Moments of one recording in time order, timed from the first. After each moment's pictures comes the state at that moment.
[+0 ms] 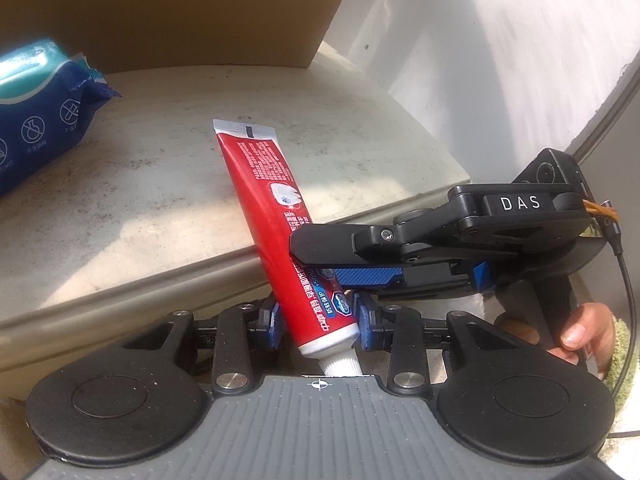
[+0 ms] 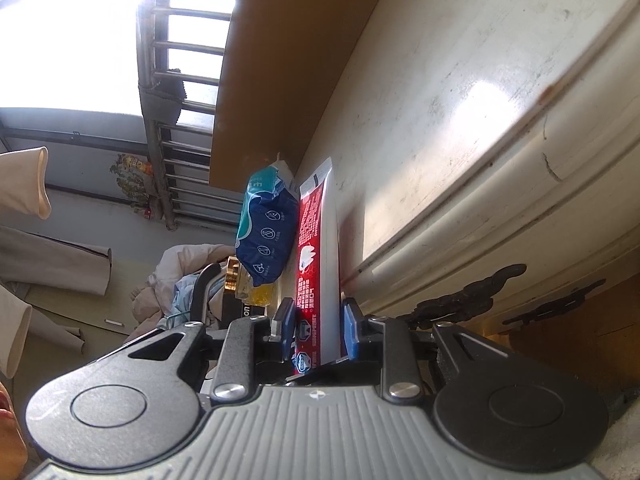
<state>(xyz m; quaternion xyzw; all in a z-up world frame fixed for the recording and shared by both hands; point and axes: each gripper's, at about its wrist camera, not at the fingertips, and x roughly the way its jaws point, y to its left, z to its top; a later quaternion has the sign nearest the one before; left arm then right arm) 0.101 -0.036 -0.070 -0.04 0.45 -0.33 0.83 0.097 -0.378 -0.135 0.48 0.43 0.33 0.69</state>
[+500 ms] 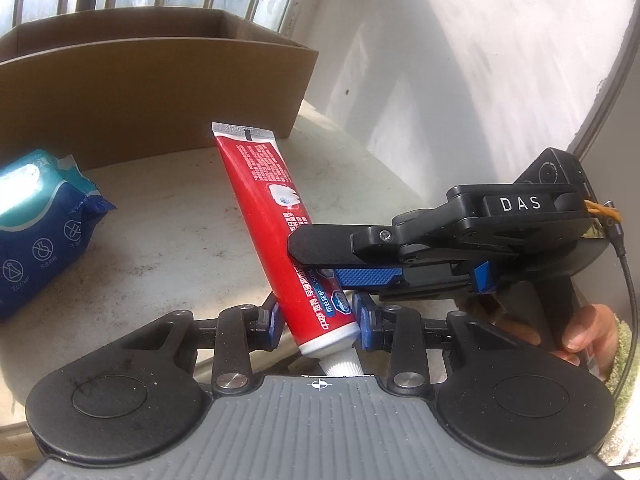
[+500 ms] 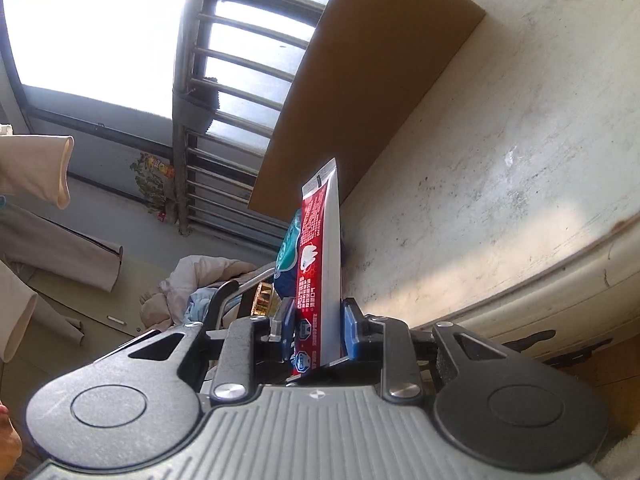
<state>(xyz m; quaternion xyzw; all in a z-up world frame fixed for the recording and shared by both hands) 0.115 -0.039 -0.022 -0.03 0.38 -0.35 0.86 0.115 -0.380 -0.076 0.45 0.37 0.34 0.74</state>
